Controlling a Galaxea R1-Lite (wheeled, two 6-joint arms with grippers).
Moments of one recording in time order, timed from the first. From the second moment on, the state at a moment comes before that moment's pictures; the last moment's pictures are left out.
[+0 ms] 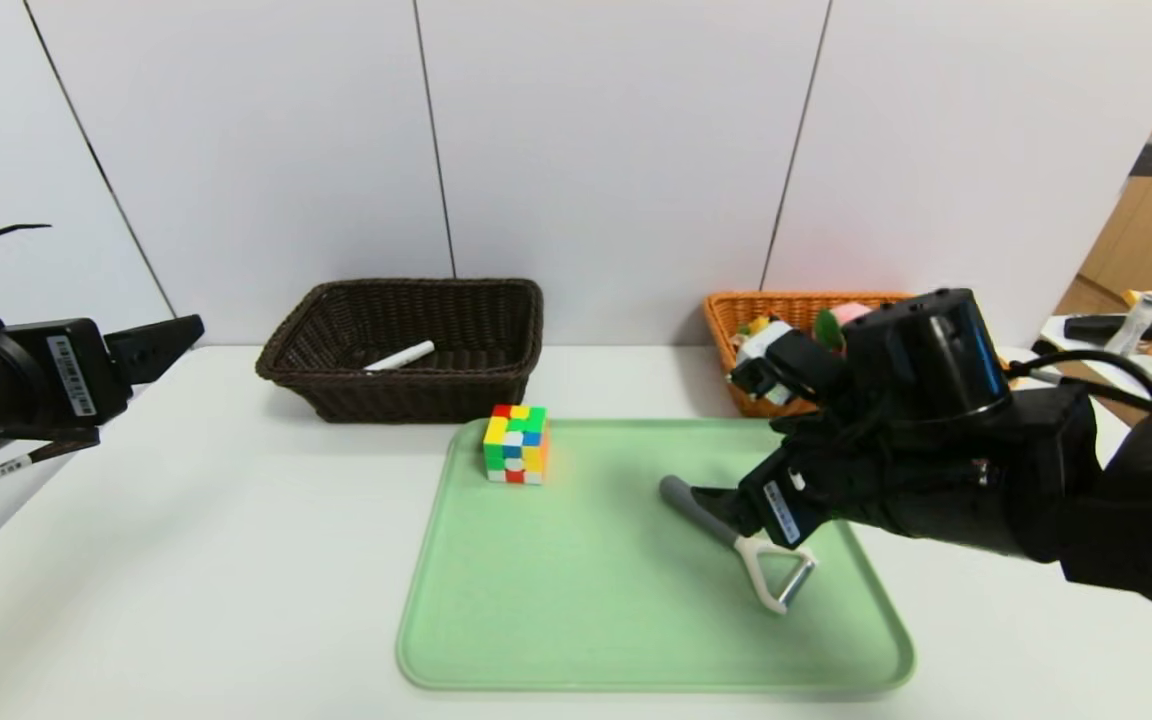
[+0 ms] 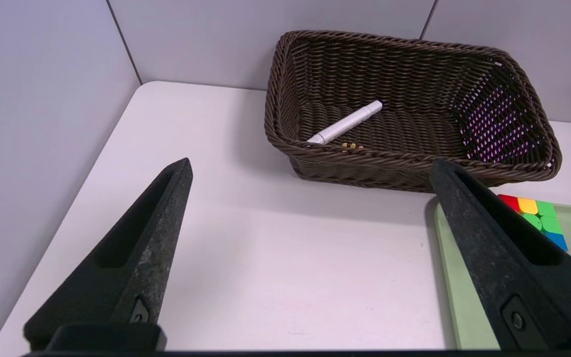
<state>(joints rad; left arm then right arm) -0.20 1.13 -0.74 -0.24 0.28 -0.12 0.61 1.67 -0.94 -0.10 -0.13 -0.17</state>
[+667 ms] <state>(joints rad) -0.20 1.11 -0.71 -0.24 0.27 -0.12 0.62 1.95 -1.42 0.49 -0.03 -0.13</state>
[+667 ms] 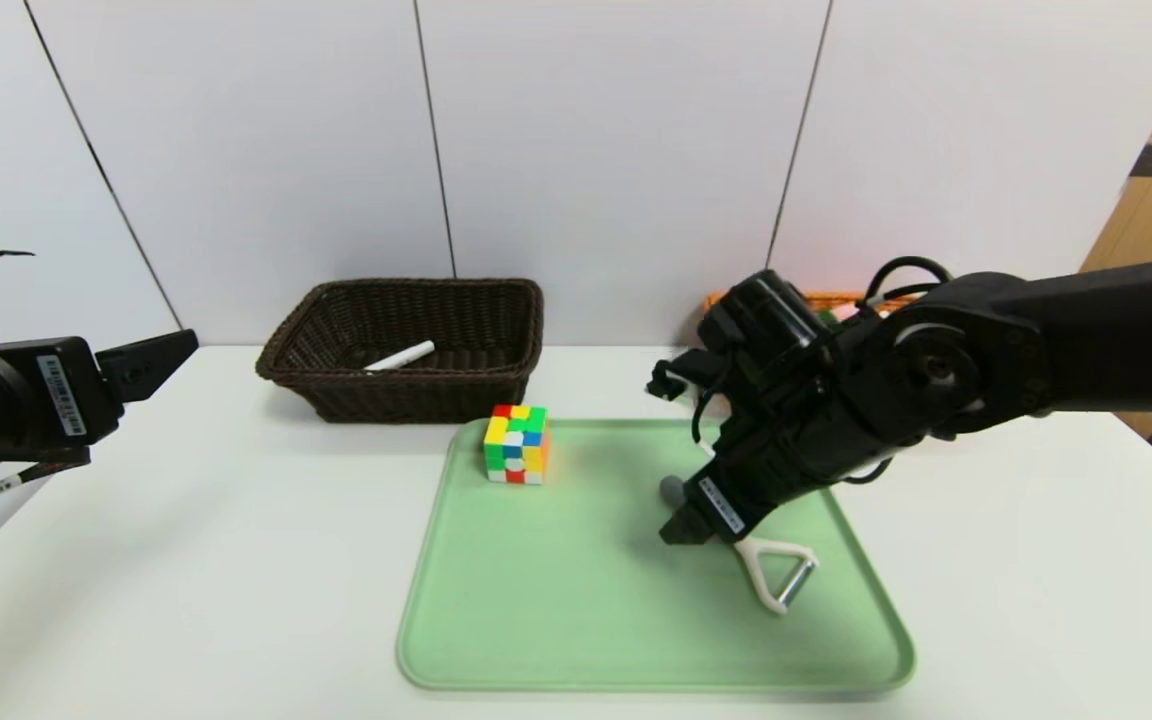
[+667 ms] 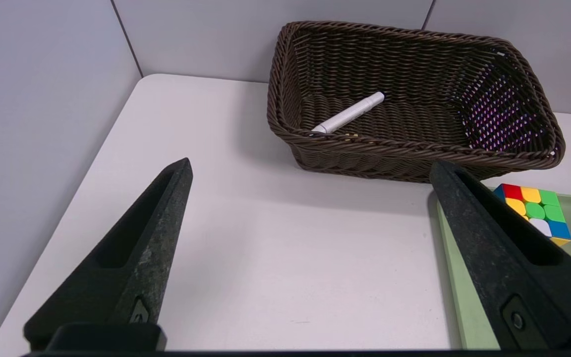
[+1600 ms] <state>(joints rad) -0.21 1.10 -0.67 -0.27 0.25 -0.12 0.62 2.04 -1.45 0.49 -0.04 -0.13</state>
